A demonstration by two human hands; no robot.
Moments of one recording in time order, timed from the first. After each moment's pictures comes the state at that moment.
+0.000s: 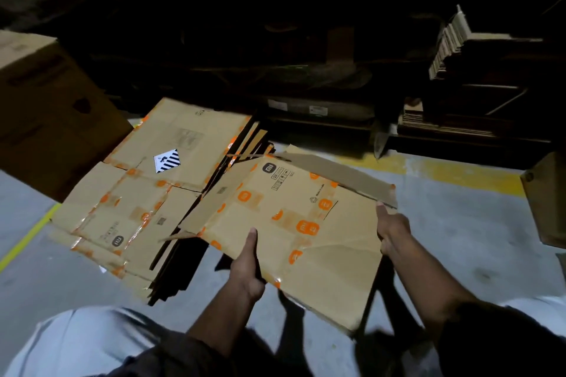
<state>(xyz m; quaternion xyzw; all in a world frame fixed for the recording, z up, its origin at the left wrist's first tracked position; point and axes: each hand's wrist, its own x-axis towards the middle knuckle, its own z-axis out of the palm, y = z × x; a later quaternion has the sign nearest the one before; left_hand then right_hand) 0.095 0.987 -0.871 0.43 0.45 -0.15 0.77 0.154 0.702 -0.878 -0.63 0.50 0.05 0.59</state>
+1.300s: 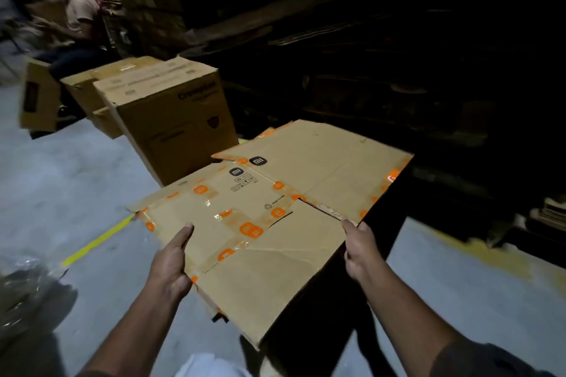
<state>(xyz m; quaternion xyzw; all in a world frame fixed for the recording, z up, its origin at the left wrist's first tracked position) 0.087 1.273 -0.754 0.38 0.37 0.14 0.83 0.228 0.988 -0.811 -0.58 0.20 0.16 0.77</state>
